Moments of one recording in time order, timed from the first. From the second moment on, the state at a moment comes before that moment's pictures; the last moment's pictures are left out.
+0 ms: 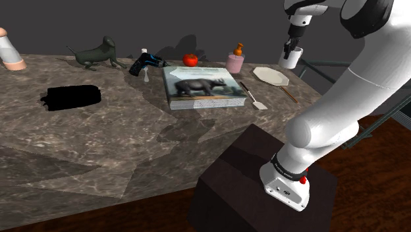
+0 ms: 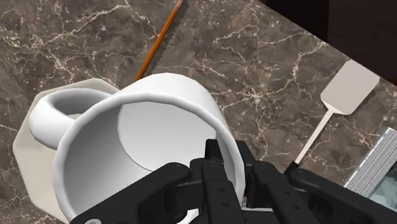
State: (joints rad) arm -0.56 -0.01 -0.40 -1.85 -0.16 1.84 -0.81
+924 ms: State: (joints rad) arm -0.57 0.03 -0.41 -1.98 -0.15 2.02 -0.81
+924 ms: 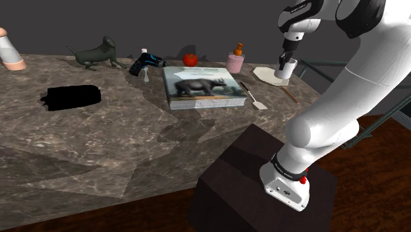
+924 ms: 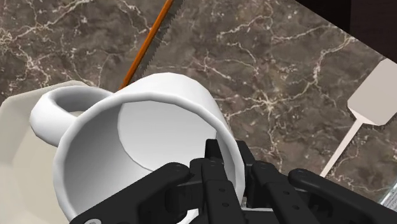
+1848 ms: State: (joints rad) arm -0.58 0.11 -0.41 -2.09 -0.13 2.19 -0.80
